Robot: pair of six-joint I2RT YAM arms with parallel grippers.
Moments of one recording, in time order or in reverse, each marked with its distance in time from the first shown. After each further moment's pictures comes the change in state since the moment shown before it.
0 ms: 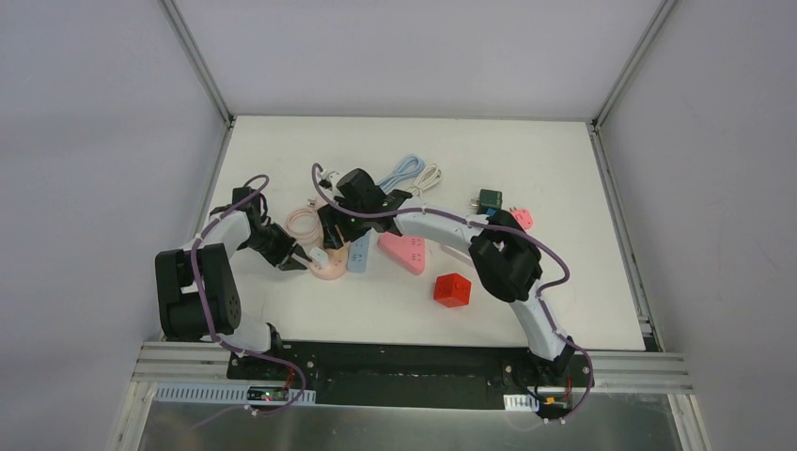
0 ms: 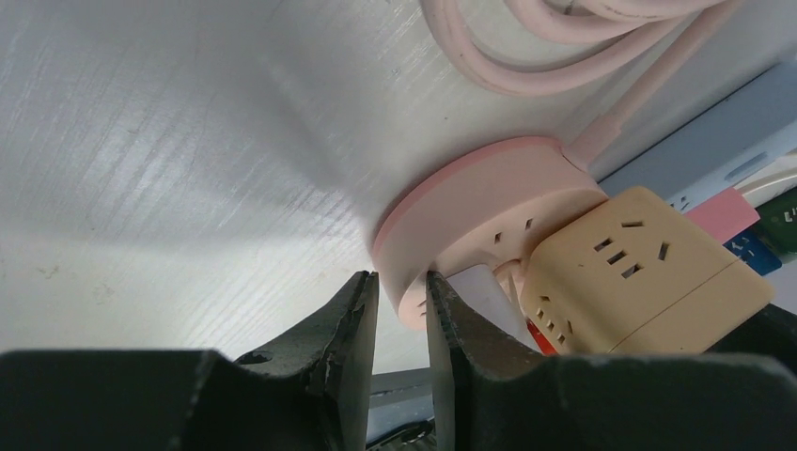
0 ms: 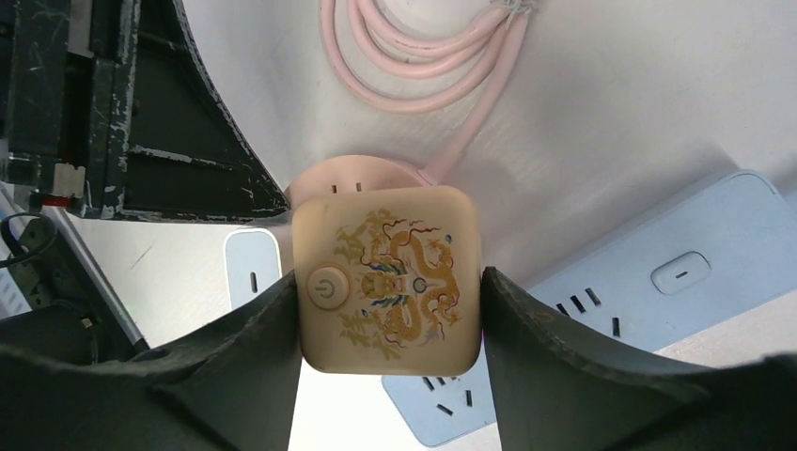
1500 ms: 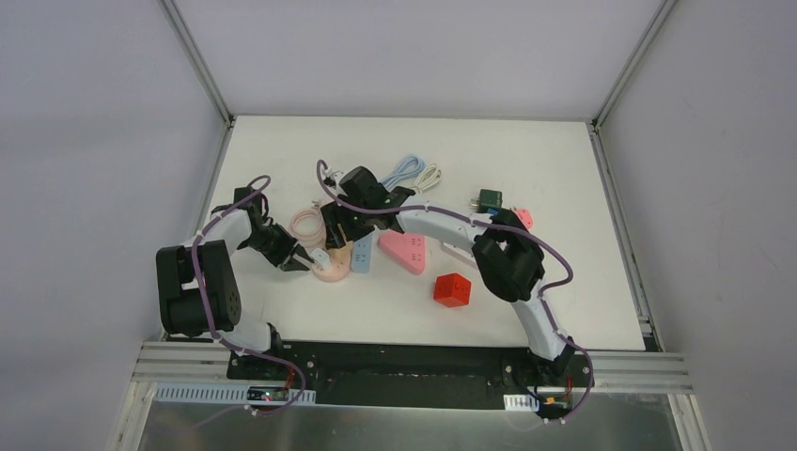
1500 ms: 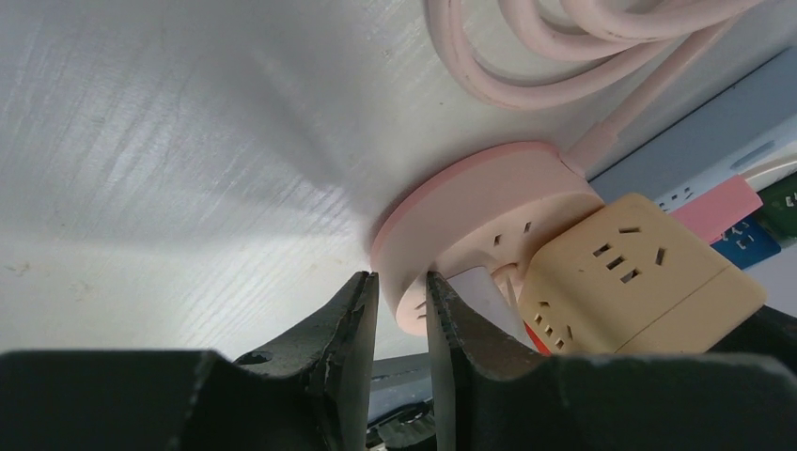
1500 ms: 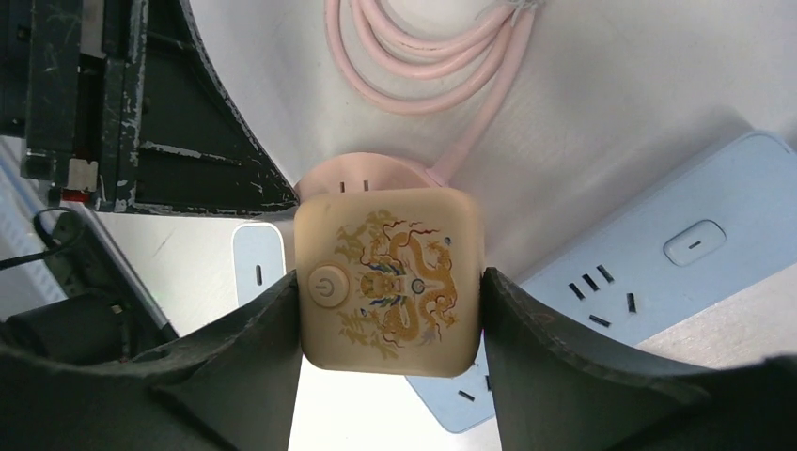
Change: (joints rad) left arm -0.006 0.023 0.008 -0.013 0.029 0.000; right arm -0.008 -0.014 0.008 -0.056 -0.027 0.044
